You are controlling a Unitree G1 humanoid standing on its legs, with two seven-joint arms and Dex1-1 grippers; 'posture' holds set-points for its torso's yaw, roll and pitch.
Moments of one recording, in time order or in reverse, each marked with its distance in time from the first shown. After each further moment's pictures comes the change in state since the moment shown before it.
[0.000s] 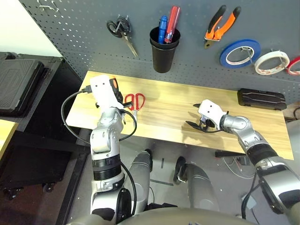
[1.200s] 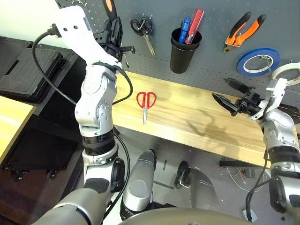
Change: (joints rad) left arm -0.375 0.117 -0.047 0.034 -0.177 -0.248 -0.165; right arm 0.083 -0.065 -0.464 -0.262 0.589 0.098 0.430
